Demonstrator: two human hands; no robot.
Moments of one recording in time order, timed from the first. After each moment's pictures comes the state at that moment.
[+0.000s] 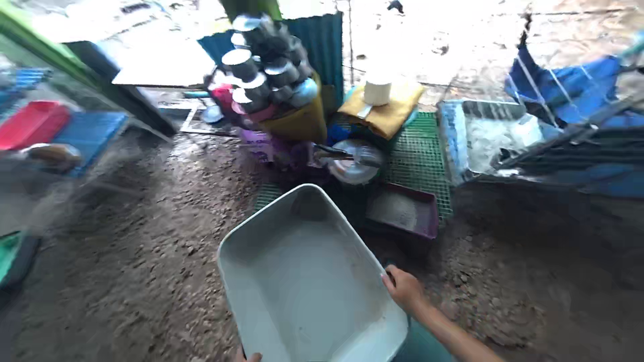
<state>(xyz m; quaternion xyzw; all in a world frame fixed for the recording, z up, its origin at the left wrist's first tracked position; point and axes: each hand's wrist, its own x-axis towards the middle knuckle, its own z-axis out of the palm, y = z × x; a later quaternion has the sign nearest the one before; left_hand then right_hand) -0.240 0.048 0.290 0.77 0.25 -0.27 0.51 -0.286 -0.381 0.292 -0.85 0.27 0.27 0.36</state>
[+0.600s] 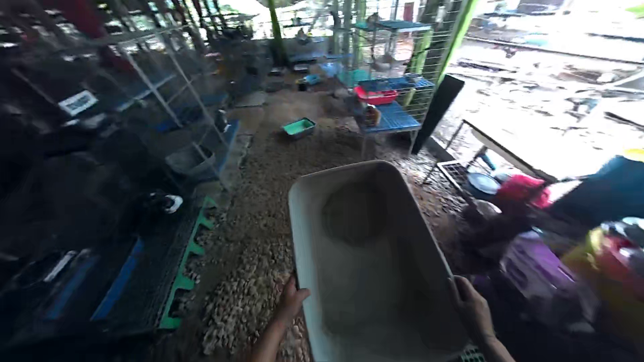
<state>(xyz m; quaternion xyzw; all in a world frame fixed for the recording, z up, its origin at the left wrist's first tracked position) -0.248 0.439 0.407 0.64 0.42 0.12 0.63 0.020 0.121 0.394 -0.92 -0.21 0.02 0.34</state>
